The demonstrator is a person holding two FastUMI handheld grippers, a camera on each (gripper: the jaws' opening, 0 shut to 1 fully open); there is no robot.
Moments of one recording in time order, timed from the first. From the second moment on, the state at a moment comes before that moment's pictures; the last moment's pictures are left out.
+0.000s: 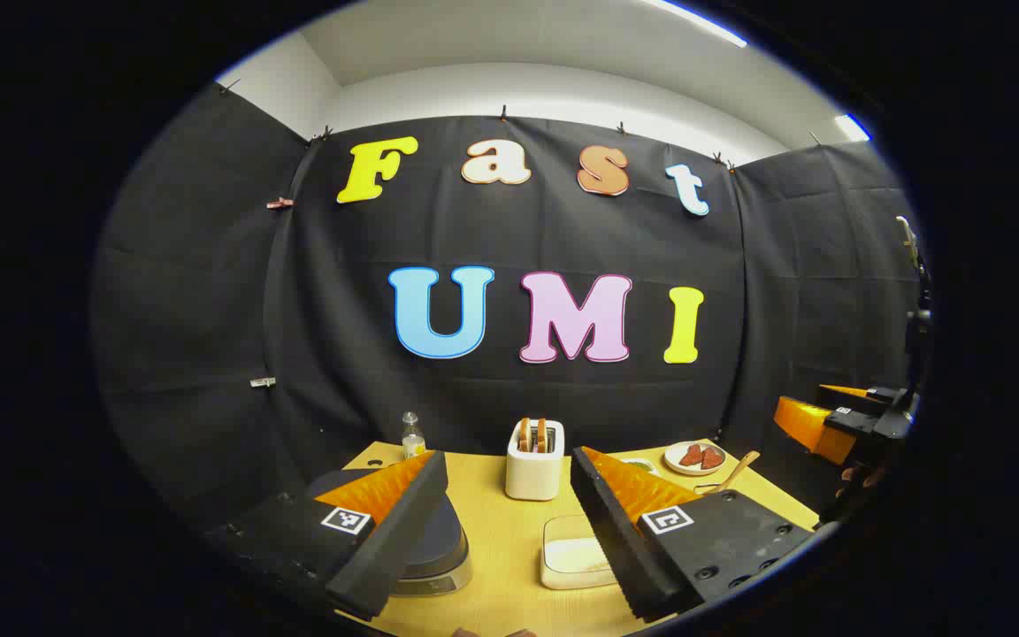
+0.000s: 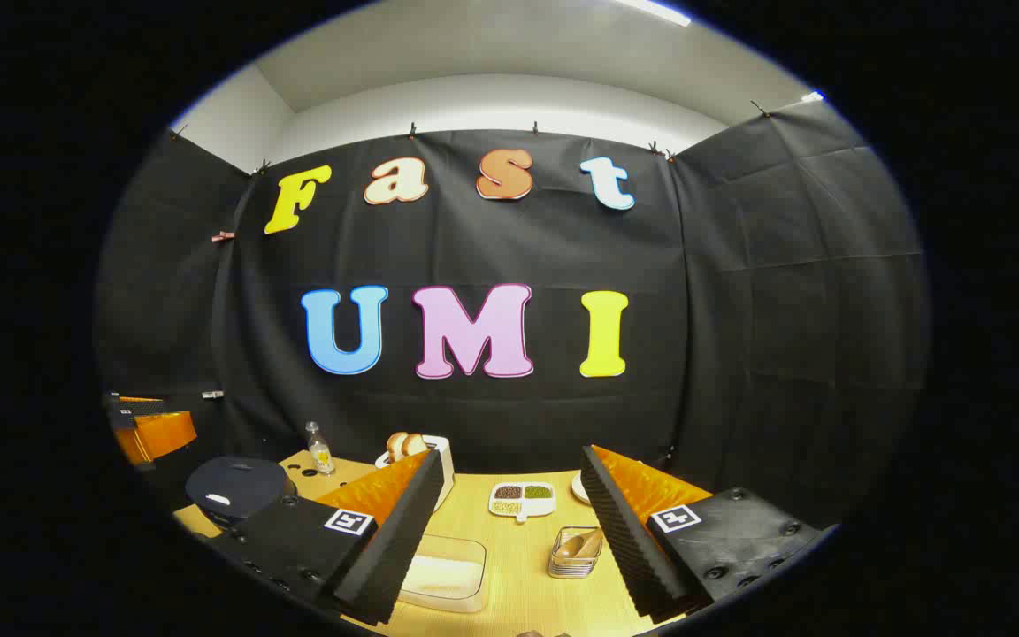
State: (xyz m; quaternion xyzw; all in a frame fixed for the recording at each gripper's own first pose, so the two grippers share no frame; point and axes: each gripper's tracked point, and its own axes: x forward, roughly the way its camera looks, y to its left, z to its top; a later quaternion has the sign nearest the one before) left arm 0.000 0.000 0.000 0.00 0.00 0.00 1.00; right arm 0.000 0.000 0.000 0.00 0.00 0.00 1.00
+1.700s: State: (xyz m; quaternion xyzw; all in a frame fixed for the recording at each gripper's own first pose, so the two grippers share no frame) left arm -0.012 0.100 -0.033 -0.06 0.08 0.14 0.99; right arm 0.035 0.038 -0.017 -0.03 0.04 0.06 1.00
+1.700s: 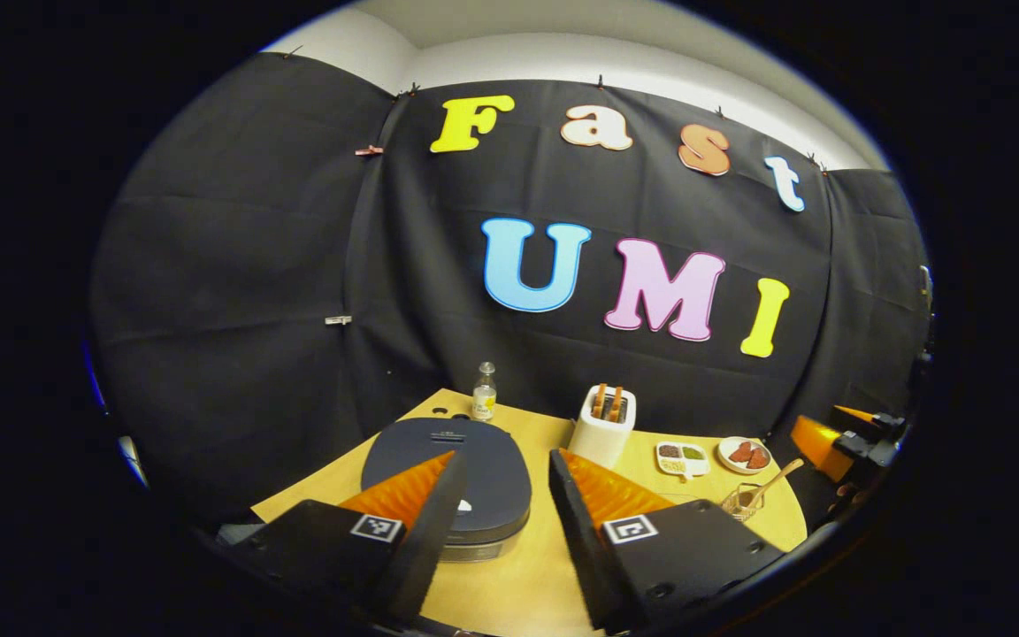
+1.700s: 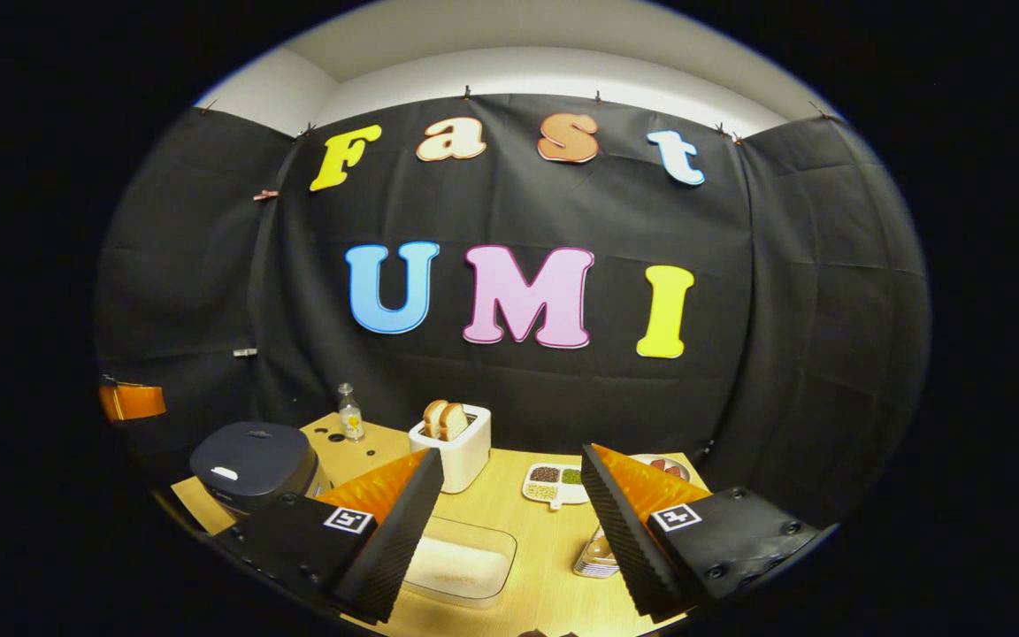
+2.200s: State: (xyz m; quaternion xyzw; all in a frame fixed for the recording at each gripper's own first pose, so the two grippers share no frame) left arm 0.021 0.160 -0.088 -0.13 0.16 0.13 0.97; right arm -0.010 -0.025 -0.021 -0.02 0.04 -0.03 1.00
